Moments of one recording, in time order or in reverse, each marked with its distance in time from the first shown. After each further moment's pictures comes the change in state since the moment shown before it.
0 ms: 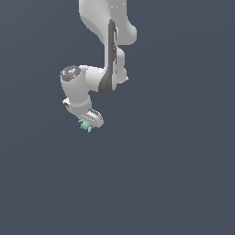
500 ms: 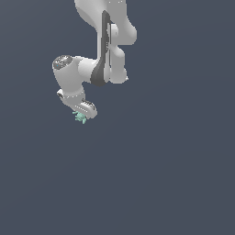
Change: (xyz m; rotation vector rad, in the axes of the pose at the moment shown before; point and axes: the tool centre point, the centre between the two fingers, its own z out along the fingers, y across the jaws) arm -0.018 0.049 -0.019 0.000 0.001 0.001
